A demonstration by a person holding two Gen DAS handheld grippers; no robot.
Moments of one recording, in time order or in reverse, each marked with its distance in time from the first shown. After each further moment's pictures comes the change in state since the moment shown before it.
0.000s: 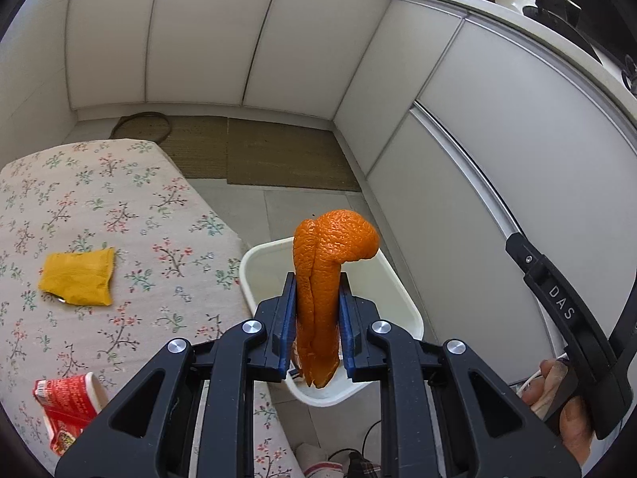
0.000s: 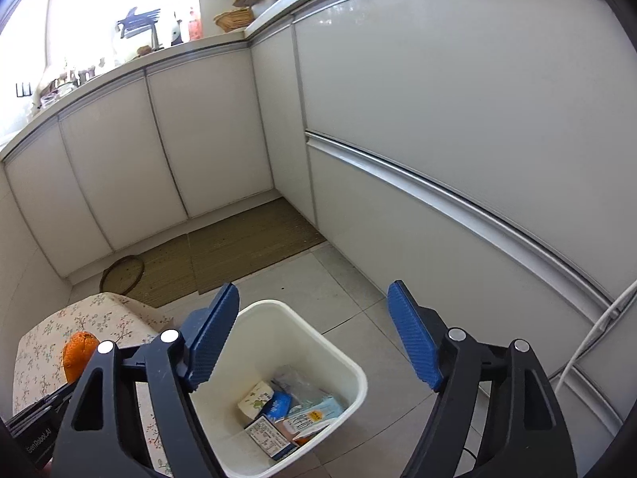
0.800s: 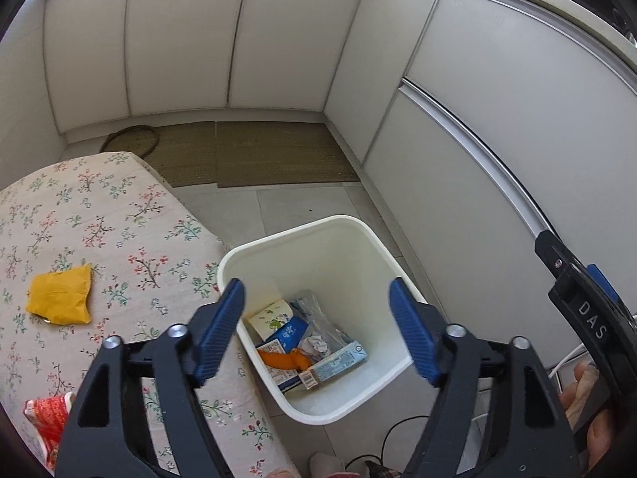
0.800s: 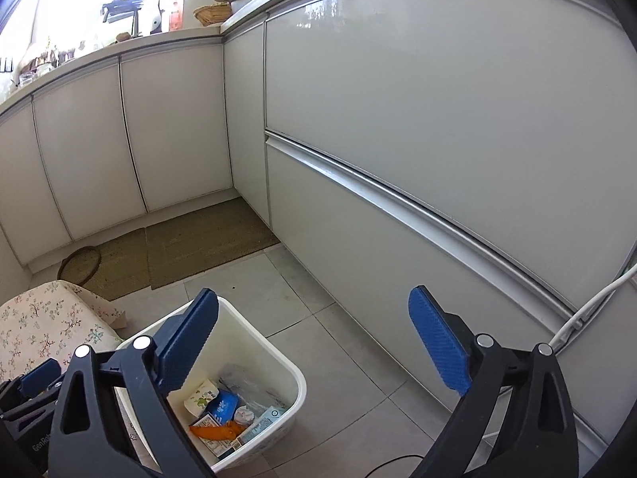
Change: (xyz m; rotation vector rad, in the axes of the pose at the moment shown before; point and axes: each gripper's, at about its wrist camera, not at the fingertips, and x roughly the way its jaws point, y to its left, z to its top) left arm 0.034 -0.020 -0.008 0.086 -0.004 0.067; right arm 0.002 -0.013 -0.009 -0.075 -0.029 -0.144
